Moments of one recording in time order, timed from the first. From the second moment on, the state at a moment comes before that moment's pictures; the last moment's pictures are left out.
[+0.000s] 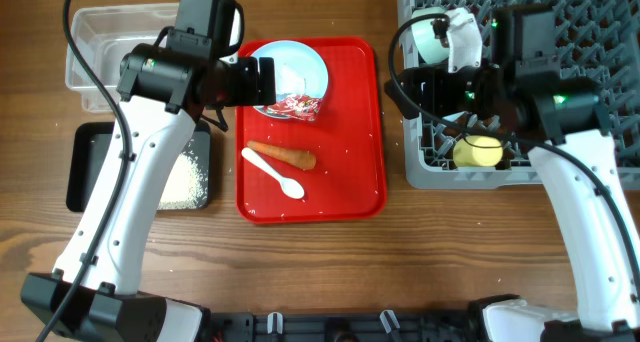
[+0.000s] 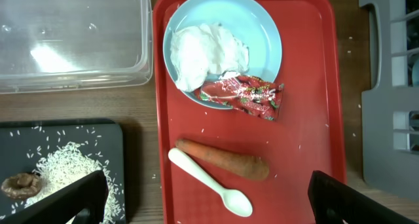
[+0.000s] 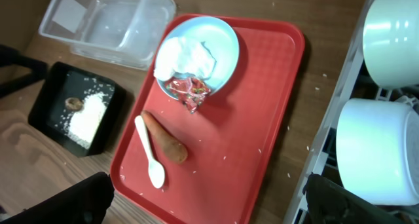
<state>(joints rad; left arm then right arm) -0.28 1.60 1.68 -1.13 -0.03 -0.28 0.18 1.45 1.50 -0.93 -0.43 0.05</state>
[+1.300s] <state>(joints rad) -0.32 2.24 1.69 -0.71 0.02 0.15 0.22 1.51 1.50 -1.02 -0.32 0.06</state>
